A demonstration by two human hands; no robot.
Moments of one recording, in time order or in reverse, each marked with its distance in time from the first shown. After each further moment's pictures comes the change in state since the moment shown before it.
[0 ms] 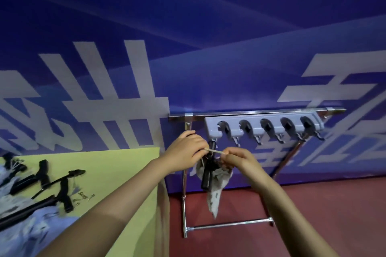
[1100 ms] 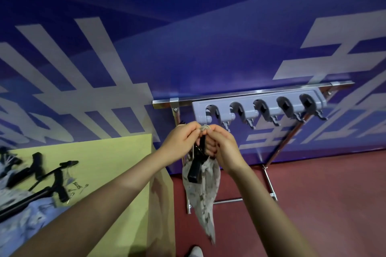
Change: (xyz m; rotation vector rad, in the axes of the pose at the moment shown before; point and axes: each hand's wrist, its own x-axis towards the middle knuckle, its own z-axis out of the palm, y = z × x) left_hand 0.030 0.022 0.030 -0.585 0.031 -0.396; right_hand 0.034 0.032 0.003 0.641 0.042 0.032
